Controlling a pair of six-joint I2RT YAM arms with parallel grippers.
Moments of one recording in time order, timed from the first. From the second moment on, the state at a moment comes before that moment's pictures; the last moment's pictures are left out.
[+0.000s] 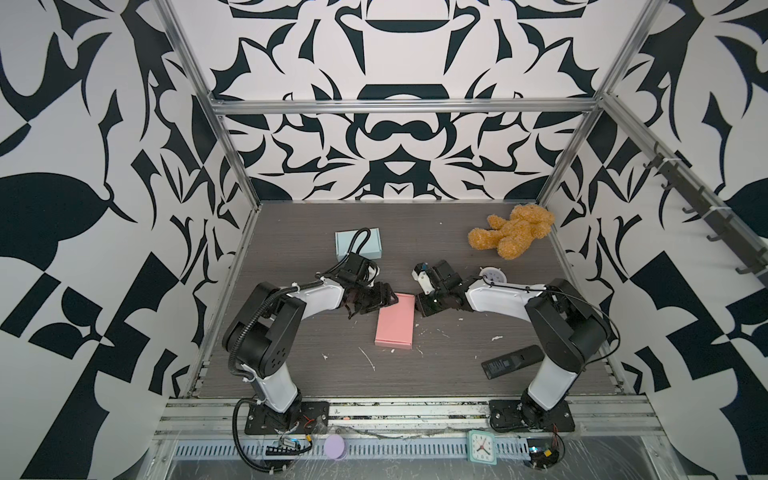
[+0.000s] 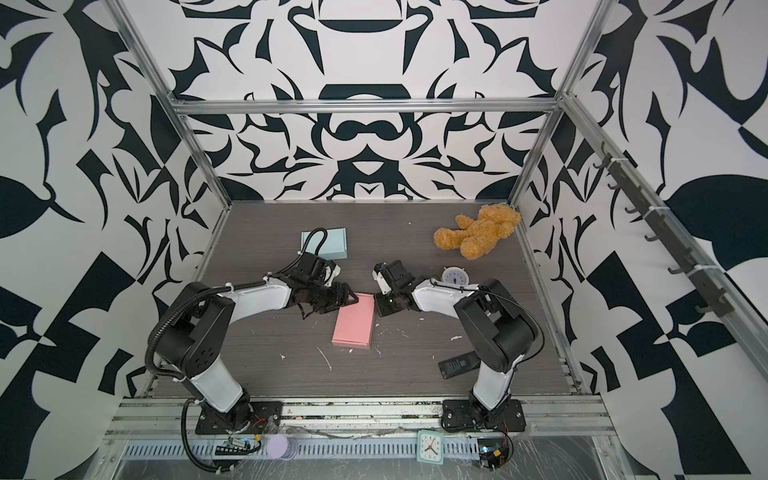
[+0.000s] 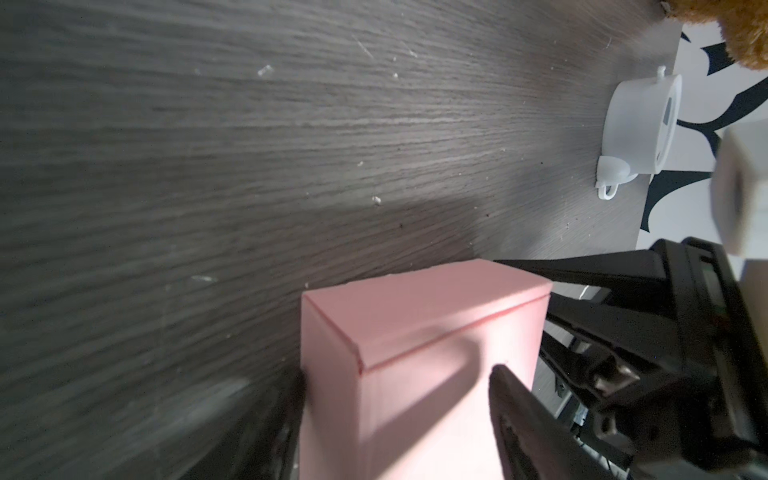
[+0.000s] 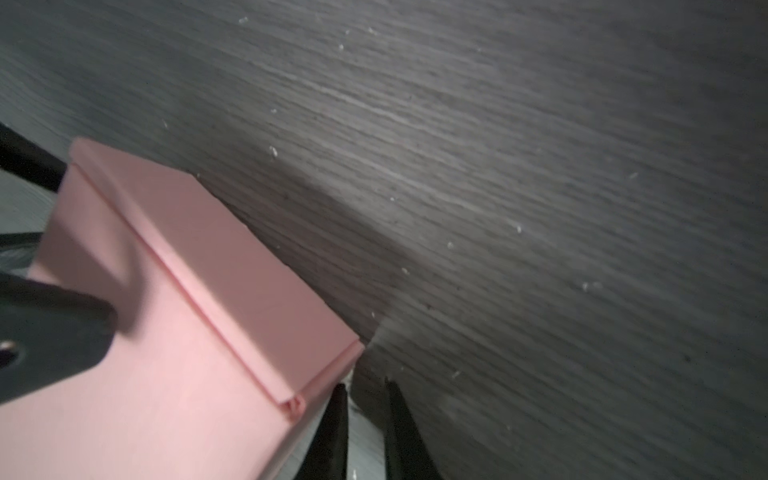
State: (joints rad) left arm -0.54 1.71 0.88 -0.18 0.50 -0.64; right arm 0.65 1.74 0.92 -0.24 -0.21 0.29
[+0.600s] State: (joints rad) left arm -0.61 1.29 0.70 -0.39 0.35 -0.65; right arm 0.66 1.54 1.00 -0.44 -0.09 0.20
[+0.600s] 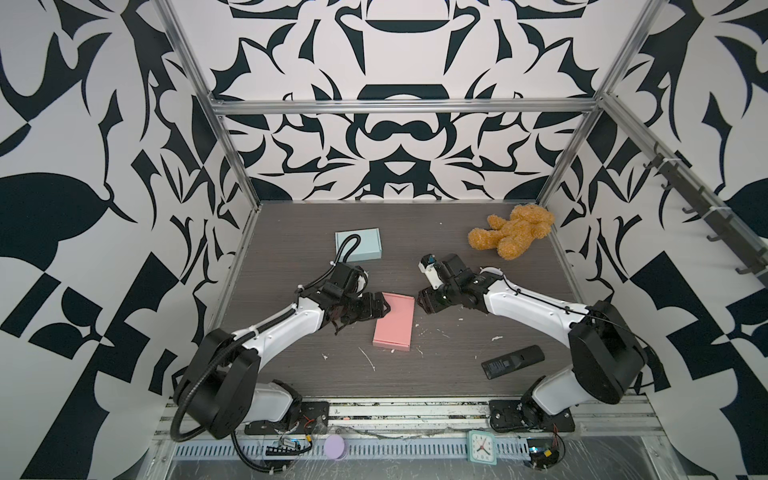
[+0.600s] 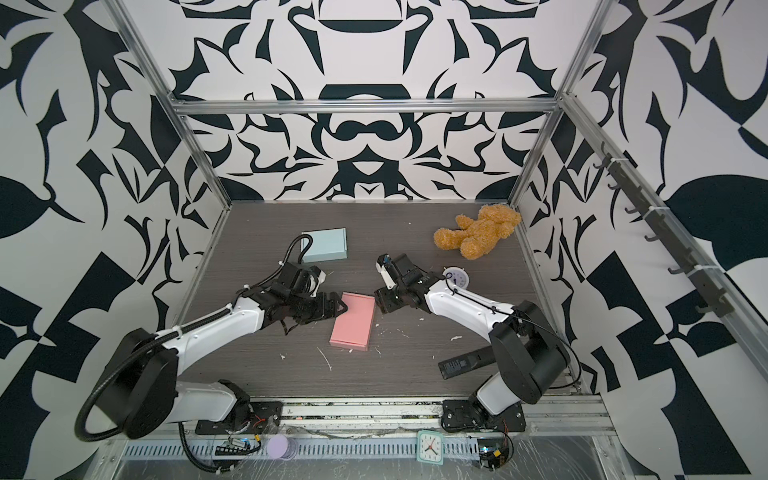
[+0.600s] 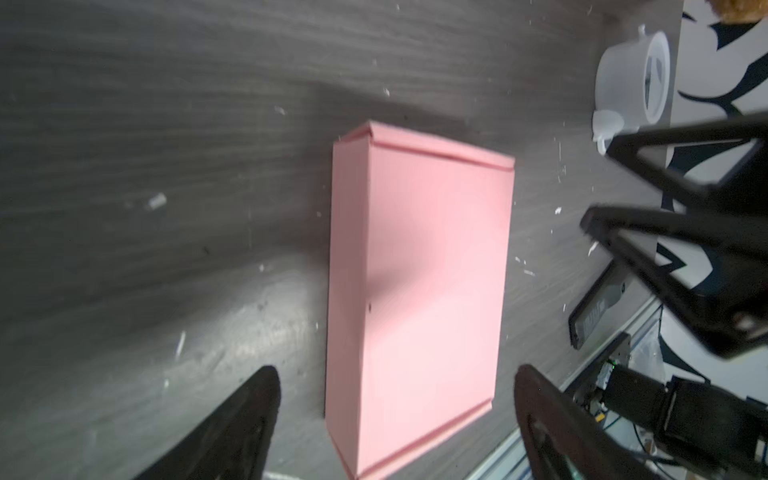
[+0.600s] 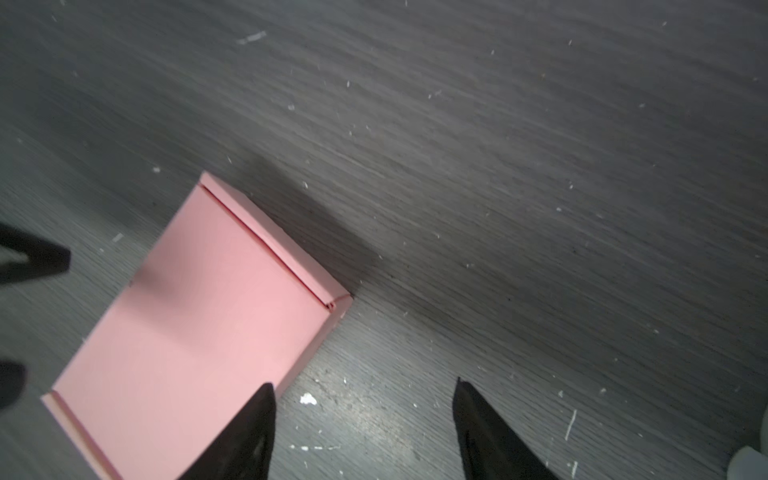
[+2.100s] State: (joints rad) left arm -0.96 1.36 0.61 -0.25 0.22 -0.87; right arm 0.65 1.91 1.28 -0.49 -0.44 0.15
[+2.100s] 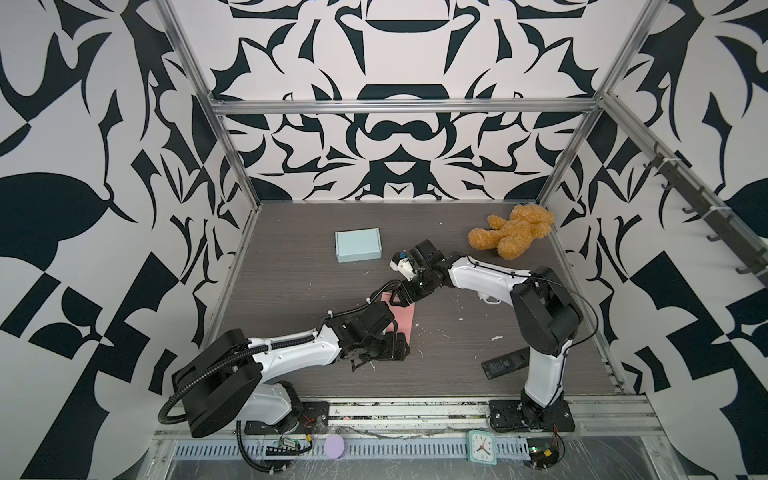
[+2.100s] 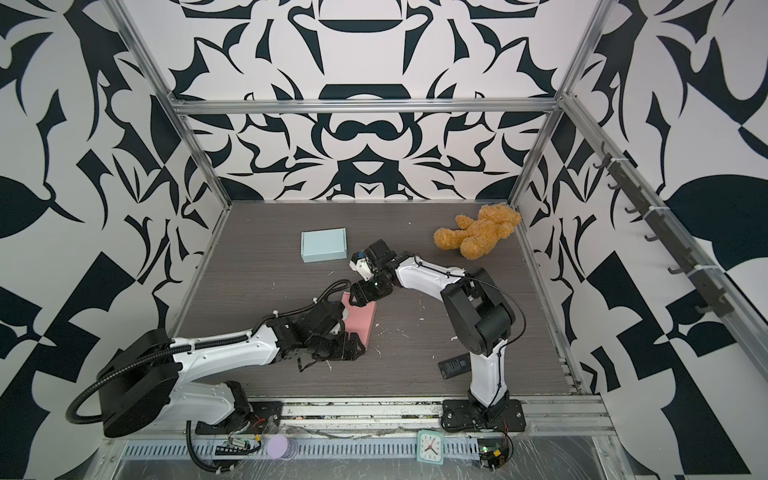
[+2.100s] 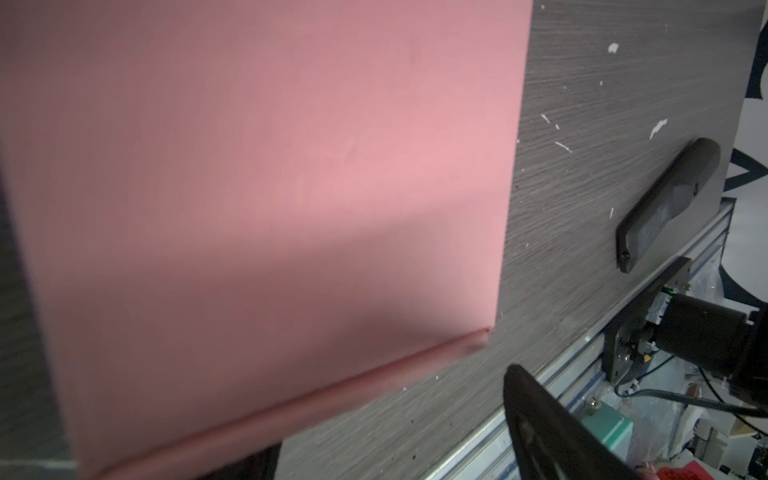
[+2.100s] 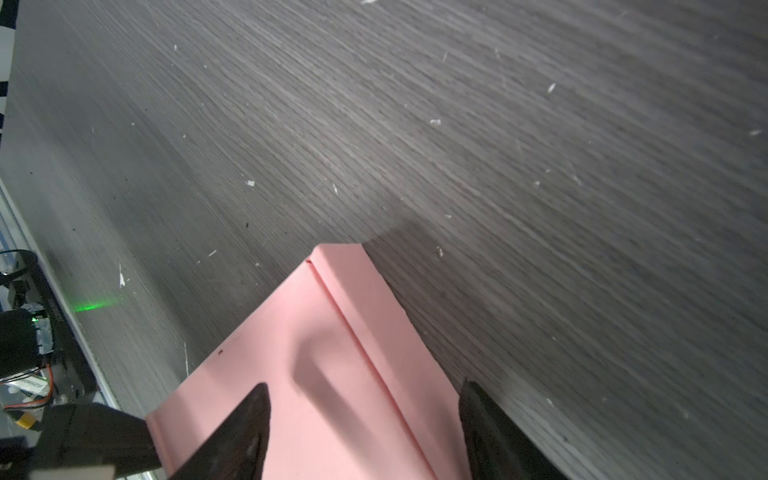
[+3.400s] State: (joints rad) left arm -0.66 1.60 0.84 -0.24 0.34 -0.68; right arm 0.53 1.66 0.97 -0.37 -0.42 0.24
